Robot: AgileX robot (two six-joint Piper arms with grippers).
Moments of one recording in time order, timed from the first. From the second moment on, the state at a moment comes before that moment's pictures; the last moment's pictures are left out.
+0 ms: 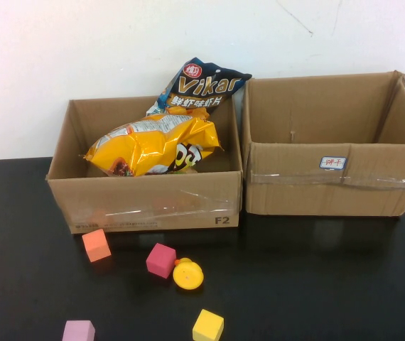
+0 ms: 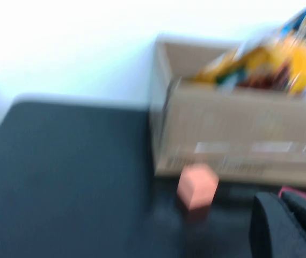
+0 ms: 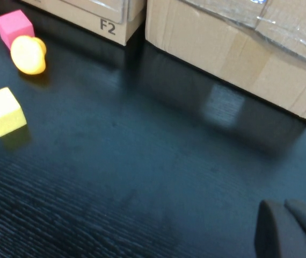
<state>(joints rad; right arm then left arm) 0.79 0.51 -0.32 -0.60 0.61 0.58 -0.10 -0.01 0.03 0.14 0.20 -0.34</state>
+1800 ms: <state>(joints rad) 0.79 0.51 -0.32 -0.63 0.62 0.58 -0.09 -0.01 0.02 -0.02 0.37 -0.13</state>
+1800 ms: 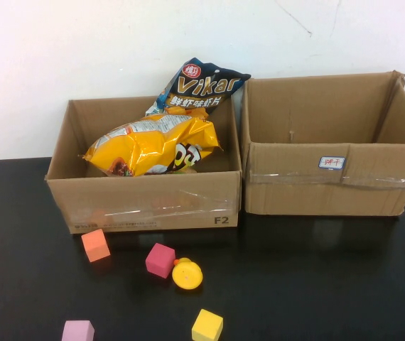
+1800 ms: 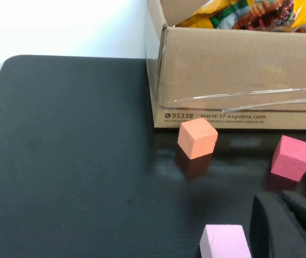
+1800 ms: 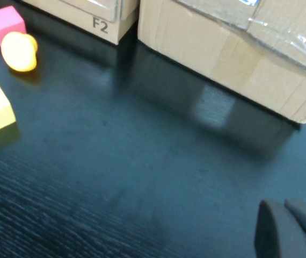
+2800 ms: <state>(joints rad) 0.13 -0.01 0.03 -0.06 0.32 0.02 -0.09 -0.01 0.02 -0.02 0.37 -0.13</state>
